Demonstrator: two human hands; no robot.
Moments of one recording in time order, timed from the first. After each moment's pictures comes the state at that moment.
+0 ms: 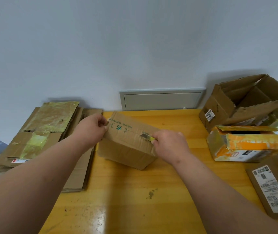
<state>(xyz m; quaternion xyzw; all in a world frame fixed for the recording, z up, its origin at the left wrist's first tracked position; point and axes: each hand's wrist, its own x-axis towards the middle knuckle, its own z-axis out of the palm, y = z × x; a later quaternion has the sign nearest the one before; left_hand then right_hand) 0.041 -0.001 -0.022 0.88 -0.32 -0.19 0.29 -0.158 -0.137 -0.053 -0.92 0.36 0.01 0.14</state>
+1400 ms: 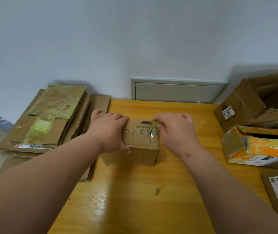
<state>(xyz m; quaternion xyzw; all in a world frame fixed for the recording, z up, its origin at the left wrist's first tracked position) 0.053 -0.008 -0.067 0.83 -0.55 -0.08 -0.08 -0.124 -0.145 -0.053 -0.93 0.30 -0.12 0.17</state>
